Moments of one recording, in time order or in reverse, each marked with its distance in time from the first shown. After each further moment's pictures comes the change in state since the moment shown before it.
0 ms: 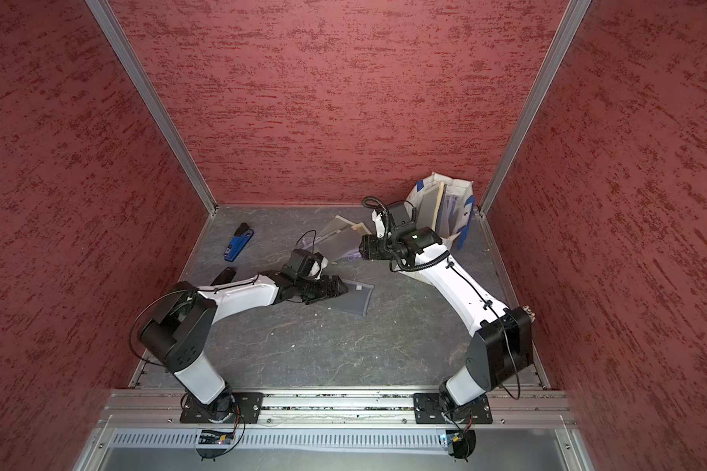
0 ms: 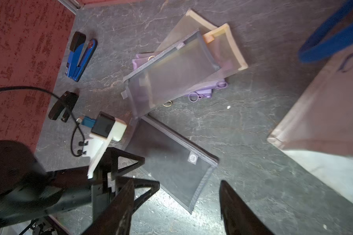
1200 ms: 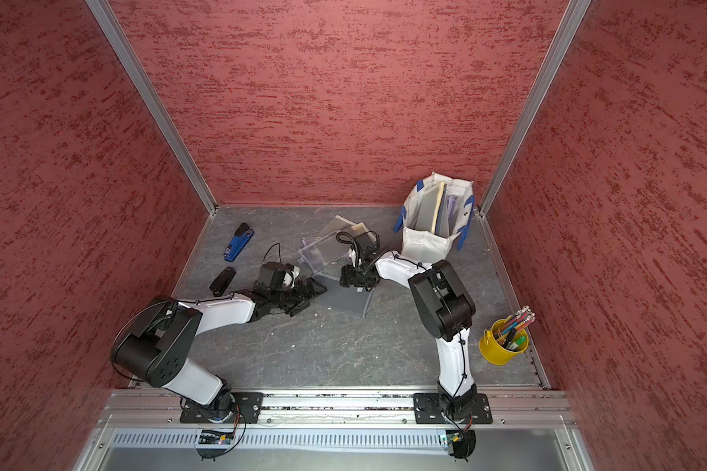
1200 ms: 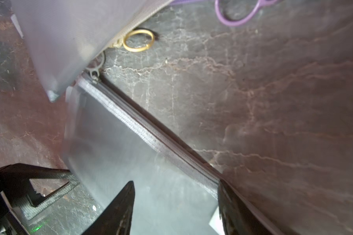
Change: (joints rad) left arm 0.169 -0.059 -0.296 0.331 0.084 -0.240; right arm 0.063 0.405 -0.124 0.280 -0.109 0.075
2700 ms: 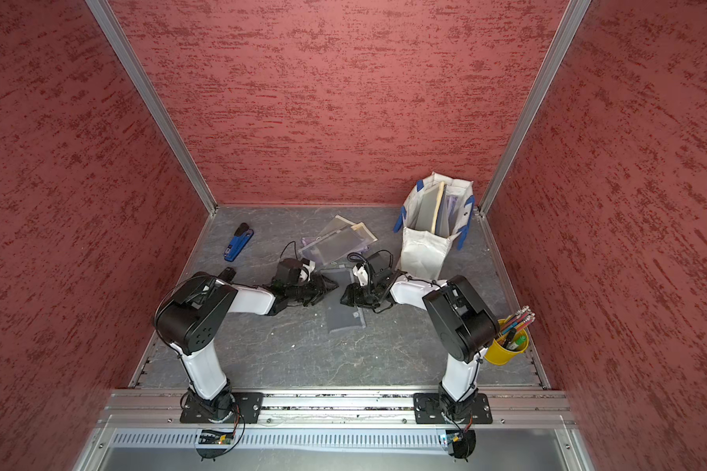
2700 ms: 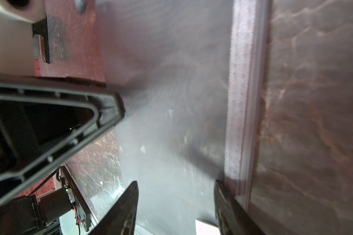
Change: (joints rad) left arm -0.064 0.256 0.108 0.253 0.019 -0.084; right arm 0.021 -0.217 -0.388 0.270 -0.203 0.130
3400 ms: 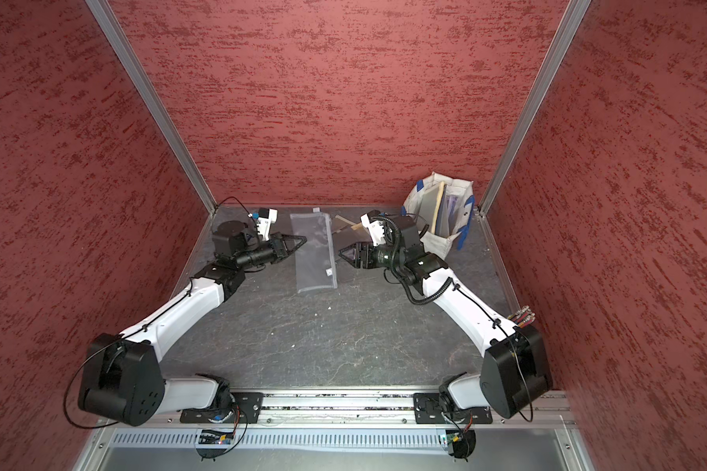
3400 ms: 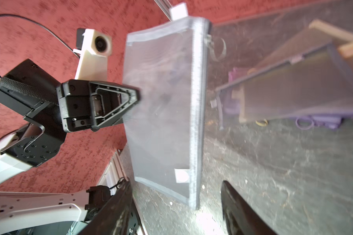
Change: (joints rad) left arm 0.272 -0.506 0.201 -0.241 0.288 0.203; right arm -0.107 -0.377 0.192 0.003 -0.140 -0.083
